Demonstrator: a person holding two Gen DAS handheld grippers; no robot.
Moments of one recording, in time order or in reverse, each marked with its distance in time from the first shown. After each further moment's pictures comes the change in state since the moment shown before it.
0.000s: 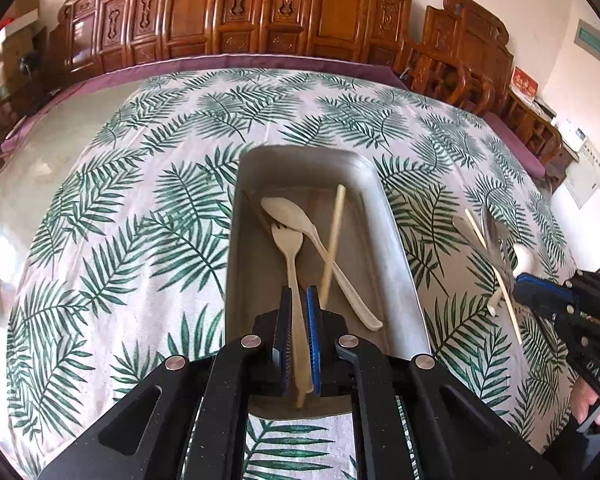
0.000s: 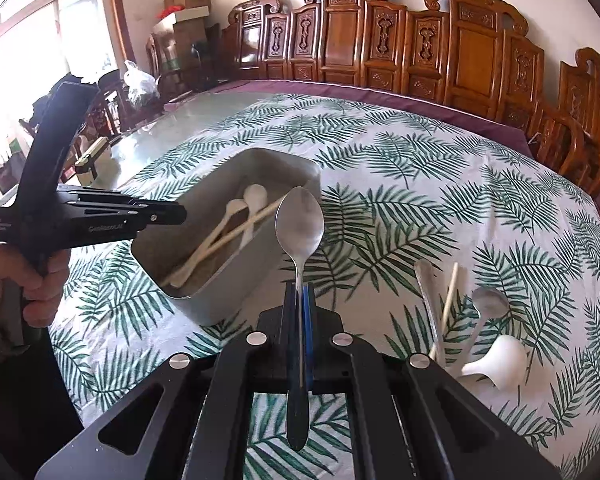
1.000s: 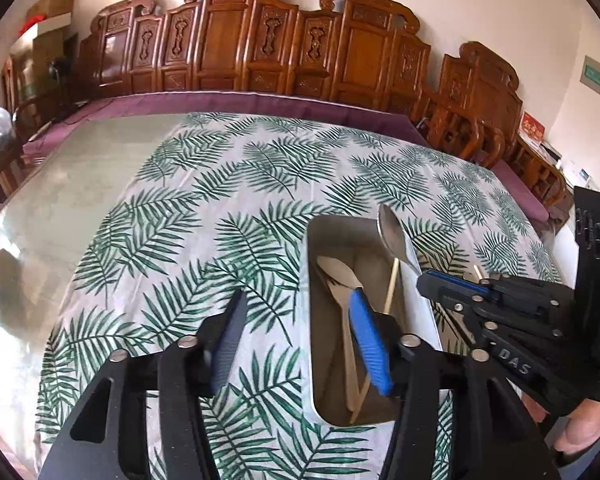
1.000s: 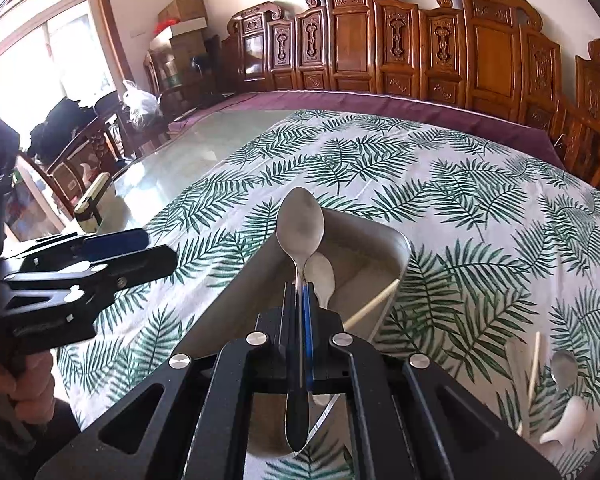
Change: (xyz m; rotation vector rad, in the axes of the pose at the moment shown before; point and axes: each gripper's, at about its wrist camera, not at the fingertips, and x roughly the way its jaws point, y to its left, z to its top) left arm -0.048 0.050 0.020 -0.073 -0.143 0.025; right arm 0.072 0.054 0.080 0.084 -0.021 0.045
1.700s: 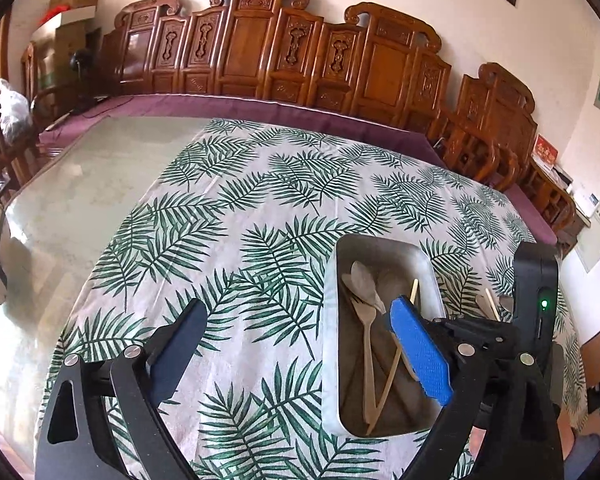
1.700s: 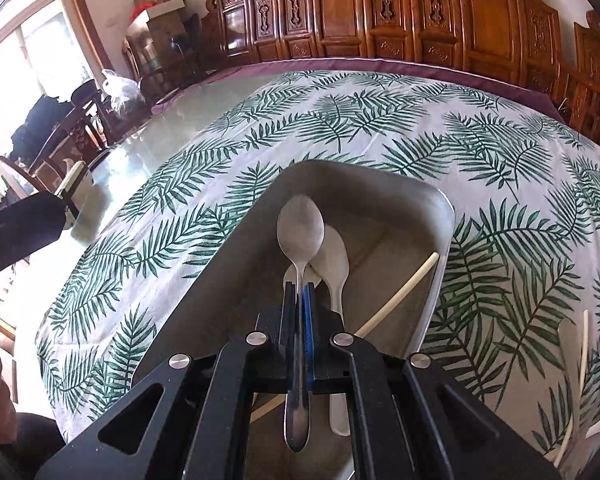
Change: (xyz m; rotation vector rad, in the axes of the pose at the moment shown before) left arm -0.004 0.020 0.004 -0.060 -0.037 0.028; right arm 0.059 0.000 -0.015 0.061 0.095 -0.010
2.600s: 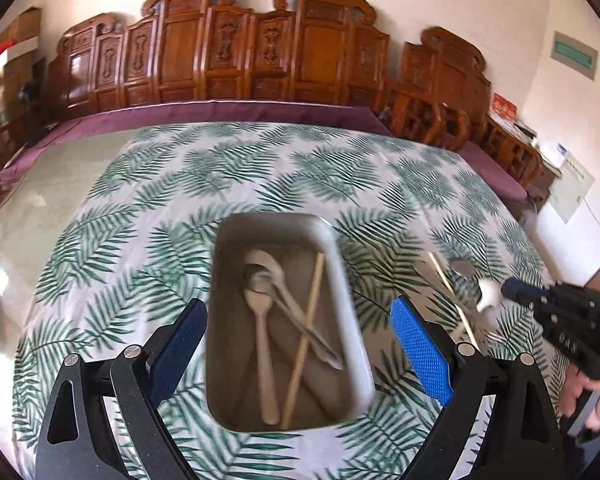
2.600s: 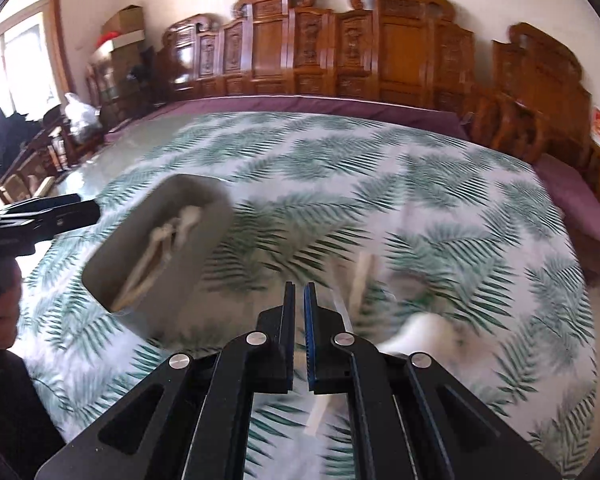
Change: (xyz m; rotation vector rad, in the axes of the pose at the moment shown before) left arm 0.010 -0.100 -0.024 0.164 0.035 -0.106; right arm -0.166 -0.134 -0.080 0.037 -0.123 -0.238
